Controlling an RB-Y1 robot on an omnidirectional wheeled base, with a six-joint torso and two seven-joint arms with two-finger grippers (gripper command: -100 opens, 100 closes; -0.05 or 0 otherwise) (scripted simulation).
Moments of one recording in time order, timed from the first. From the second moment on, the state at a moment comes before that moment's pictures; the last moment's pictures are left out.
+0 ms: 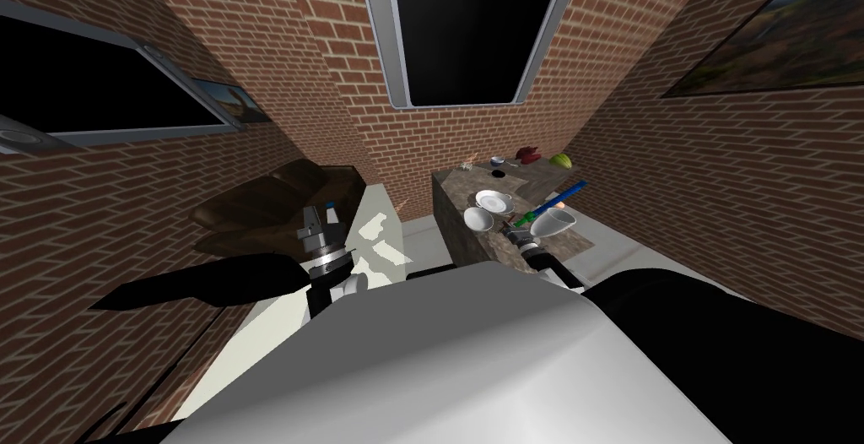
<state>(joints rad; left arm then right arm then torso) 0.52 0.01 0.04 -2.21 0.09 -0.52 0.02 0.72 -0.66 -0.06 -1.73 -0.46 -0.44 -1.89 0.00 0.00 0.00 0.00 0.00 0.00</state>
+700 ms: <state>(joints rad) 0.52 0.01 0.04 -2.21 0.09 -0.52 0.02 0.73 -0.67 -0.12 -1.73 -0.50 -0.42 -1.90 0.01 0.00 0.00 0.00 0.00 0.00</state>
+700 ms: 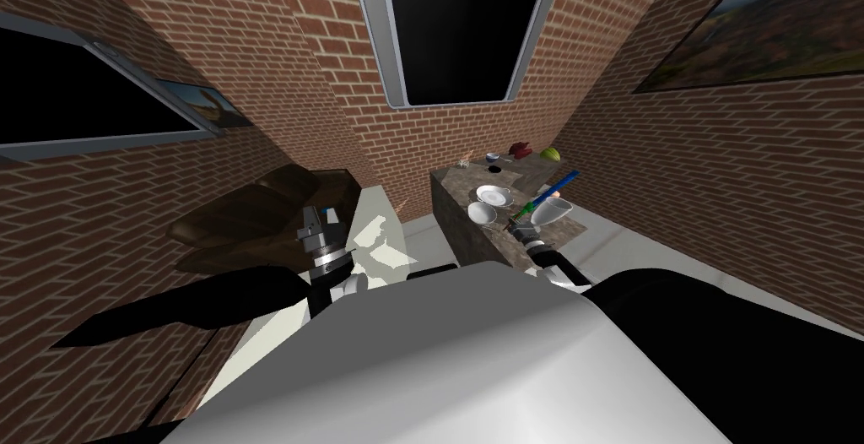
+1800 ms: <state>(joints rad) 0.52 0.01 0.04 -2.21 0.09 -0.52 0.02 0.80 -0.76 -0.25 -1.86 -0.54 -0.34 -2.01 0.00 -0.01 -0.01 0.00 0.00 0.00</state>
